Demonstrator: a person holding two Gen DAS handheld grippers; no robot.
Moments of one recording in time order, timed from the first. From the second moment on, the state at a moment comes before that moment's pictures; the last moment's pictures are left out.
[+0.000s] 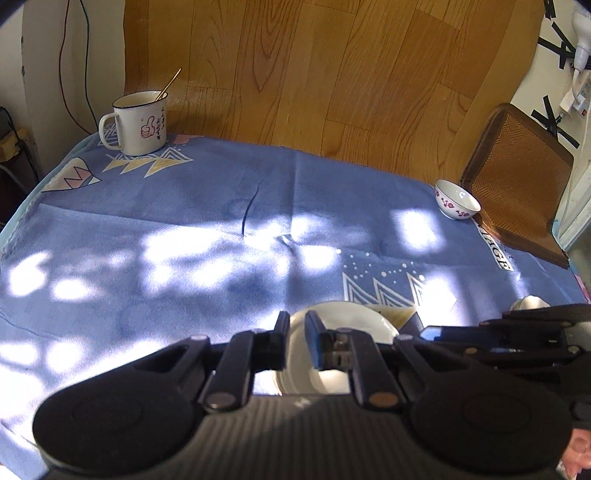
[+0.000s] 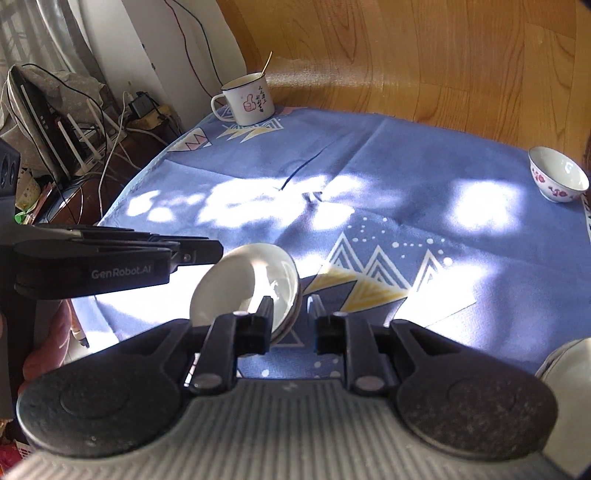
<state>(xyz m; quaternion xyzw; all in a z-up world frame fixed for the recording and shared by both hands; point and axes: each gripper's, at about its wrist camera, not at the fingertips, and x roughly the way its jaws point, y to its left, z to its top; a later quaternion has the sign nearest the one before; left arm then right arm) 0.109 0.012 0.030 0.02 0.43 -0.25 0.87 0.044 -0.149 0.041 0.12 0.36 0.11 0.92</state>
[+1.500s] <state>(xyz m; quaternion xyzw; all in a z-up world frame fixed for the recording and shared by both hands) 0.262 -0.303 -0.017 0.03 0.49 -0.30 0.82 0.127 -0.446 0.016 0.30 0.33 -0.08 0.89</state>
